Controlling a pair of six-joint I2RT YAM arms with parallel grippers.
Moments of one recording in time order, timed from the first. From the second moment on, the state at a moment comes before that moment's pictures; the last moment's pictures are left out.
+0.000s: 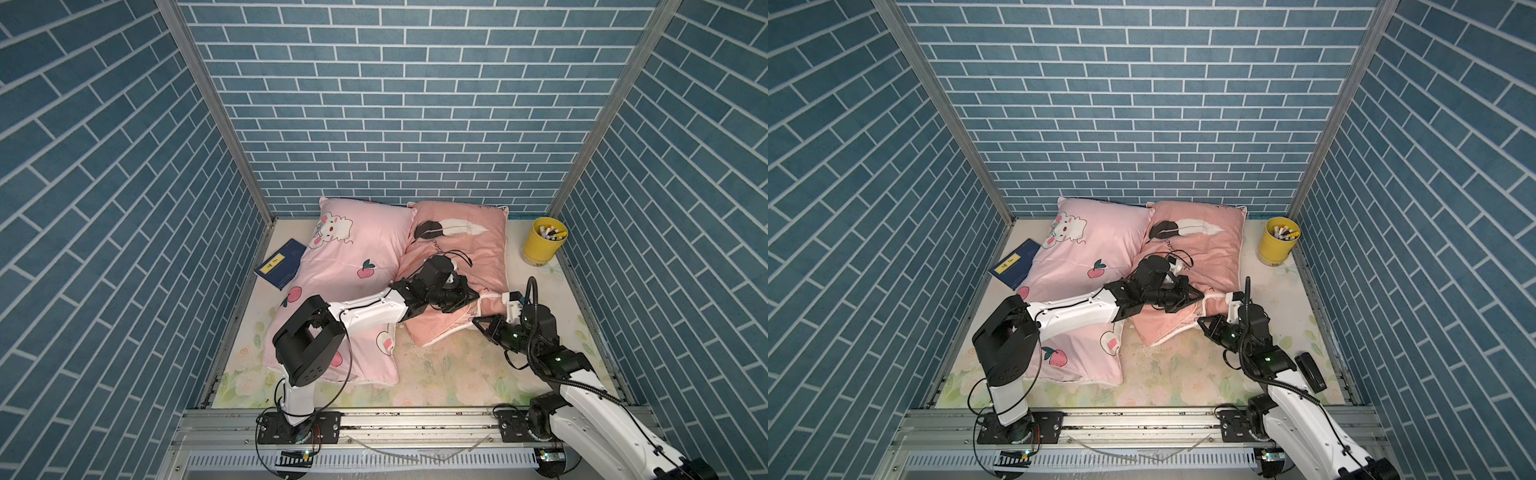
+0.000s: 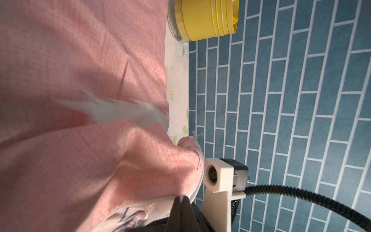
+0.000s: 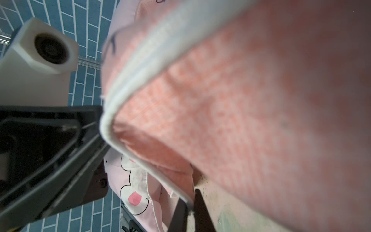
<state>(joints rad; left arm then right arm) -0.92 1.86 1.29 0.11 0.38 -1.27 0.34 0.70 0.36 -0.25 -0.43 0.89</state>
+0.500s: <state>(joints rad) -0.98 1.86 1.18 0.14 0.37 -1.29 0.19 0.63 0.42 -0.45 -0.54 0.87</state>
